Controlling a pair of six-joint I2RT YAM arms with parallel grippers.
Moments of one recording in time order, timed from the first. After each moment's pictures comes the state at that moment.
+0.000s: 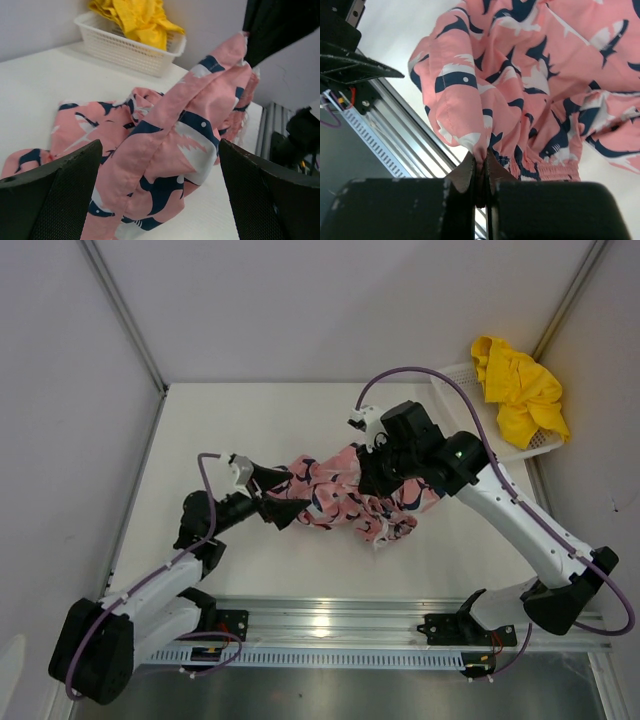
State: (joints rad) left arm -0.38 0.89 0.30 0.80 0.60 -0.39; right arm 0.76 1.38 1.59 -1.00 -0.20 0.11
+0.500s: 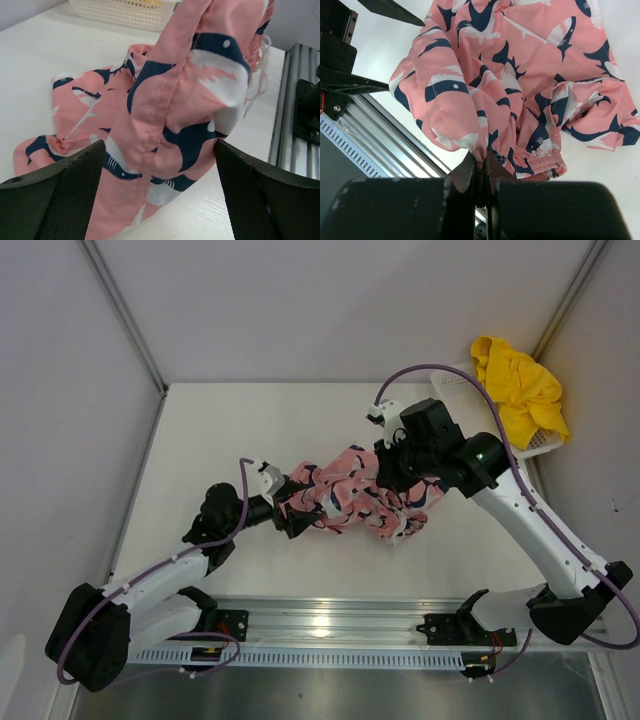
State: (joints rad) left arm -0.52 1.00 0.38 0.58 0.62 -0.10; right arm 0.70 1.33 1.59 -1.06 -0.12 0.06
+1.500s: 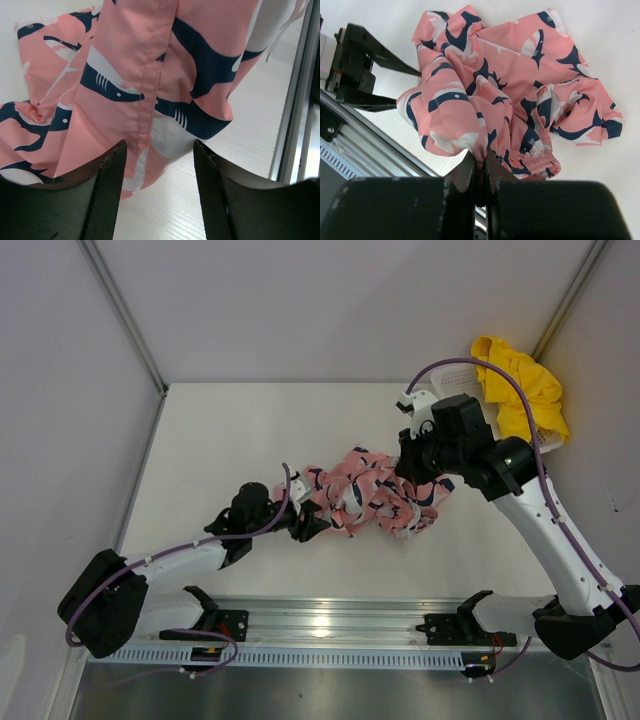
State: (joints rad) left arm -0.65 1.17 0.43 0.45 0.48 0.01; right arm 0.58 1.24 1.57 -1.05 -0.12 0.05
